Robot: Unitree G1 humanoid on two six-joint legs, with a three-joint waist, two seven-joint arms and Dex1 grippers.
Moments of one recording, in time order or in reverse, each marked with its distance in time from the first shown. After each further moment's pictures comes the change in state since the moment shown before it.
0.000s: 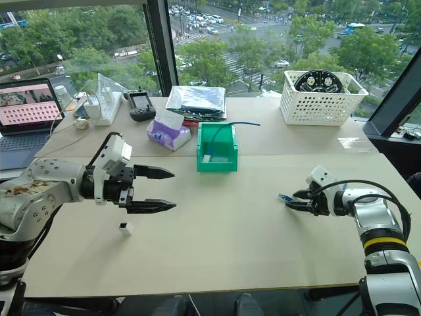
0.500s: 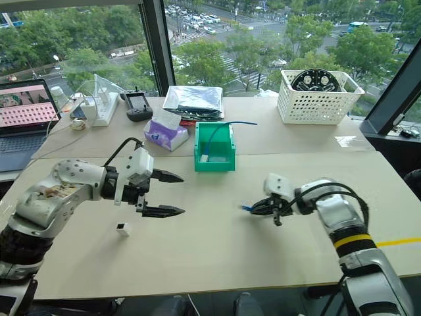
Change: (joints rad) left arm -0.069 -0.066 -0.207 0.098 0.248 -0.200 -0.062; right arm -0.037 0.149 0.221 -0.350 -0.060 -0.039 0.212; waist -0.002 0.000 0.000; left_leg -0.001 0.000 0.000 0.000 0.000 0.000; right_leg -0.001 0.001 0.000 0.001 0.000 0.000
